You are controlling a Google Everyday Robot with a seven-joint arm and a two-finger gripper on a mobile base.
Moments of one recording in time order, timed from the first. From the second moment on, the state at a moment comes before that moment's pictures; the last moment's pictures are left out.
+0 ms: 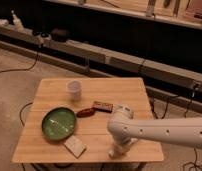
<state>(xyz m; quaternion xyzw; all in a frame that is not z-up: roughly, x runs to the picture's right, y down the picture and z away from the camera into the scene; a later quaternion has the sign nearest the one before) 0.123 0.298 0.757 -0.35 -0.03 -0.22 0.91</state>
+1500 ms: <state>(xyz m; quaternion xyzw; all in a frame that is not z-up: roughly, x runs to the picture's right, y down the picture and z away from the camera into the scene) 0.195 0.214 0.628 -0.12 -0.45 0.12 0.87</state>
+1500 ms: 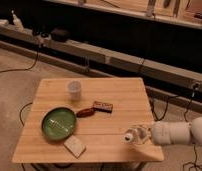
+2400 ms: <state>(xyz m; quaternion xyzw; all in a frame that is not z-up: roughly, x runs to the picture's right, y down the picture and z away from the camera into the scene) 0.268 0.252 0.637 -0.12 -0.57 0.23 0.78</state>
